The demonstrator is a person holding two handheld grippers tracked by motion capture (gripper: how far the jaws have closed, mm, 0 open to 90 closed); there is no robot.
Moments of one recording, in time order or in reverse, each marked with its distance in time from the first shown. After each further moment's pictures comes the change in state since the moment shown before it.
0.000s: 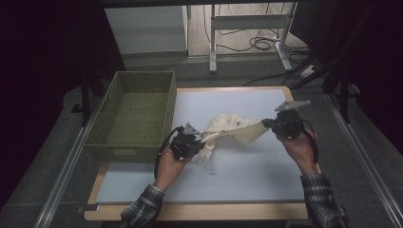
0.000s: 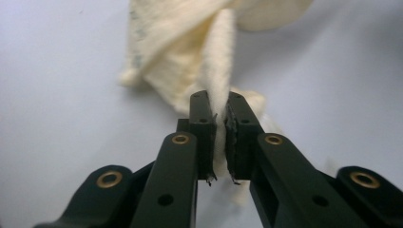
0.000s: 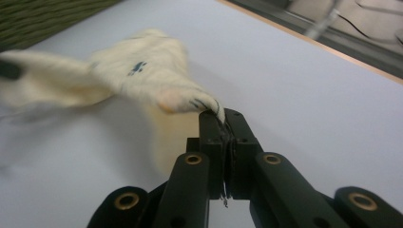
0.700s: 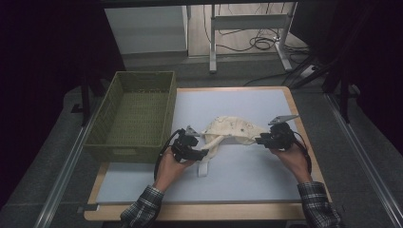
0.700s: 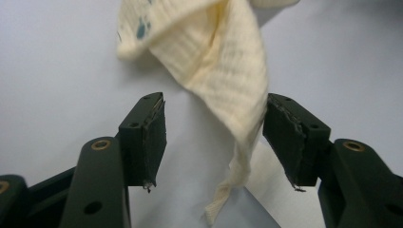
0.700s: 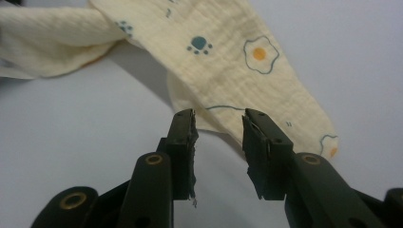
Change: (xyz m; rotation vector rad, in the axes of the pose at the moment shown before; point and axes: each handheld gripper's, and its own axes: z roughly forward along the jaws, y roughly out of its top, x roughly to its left) left arm 0.000 -0.009 0.003 0.027 -0.040 -0.005; right arm 0.008 -0.049 0.041 0.108 0.114 0.022
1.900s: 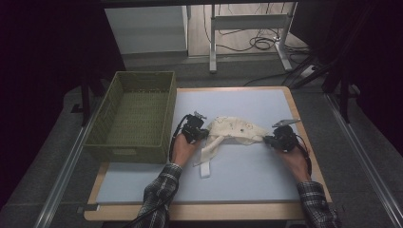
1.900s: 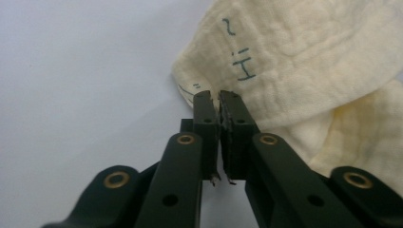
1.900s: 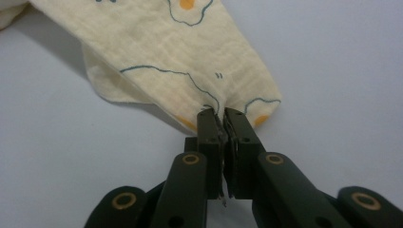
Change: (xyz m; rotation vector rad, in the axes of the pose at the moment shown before) left arm 0.045 0.038 0.072 0.050 0.047 -0.105; right arm -0.026 -0.027 0.020 0.021 -0.114 0.054
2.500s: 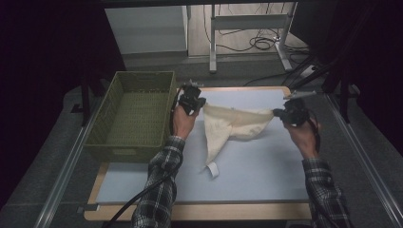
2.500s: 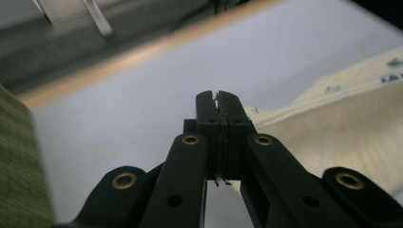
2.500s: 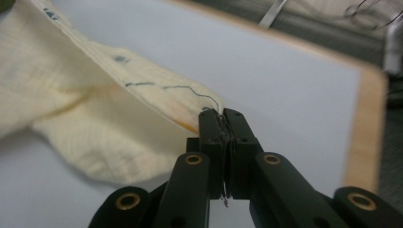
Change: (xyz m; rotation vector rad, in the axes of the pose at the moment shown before) left arm 0.029 0.093 -0.057 -0.210 0.153 -0.018; right arm -0.034 0.075 -0.047 -0.121 -0.114 0.022
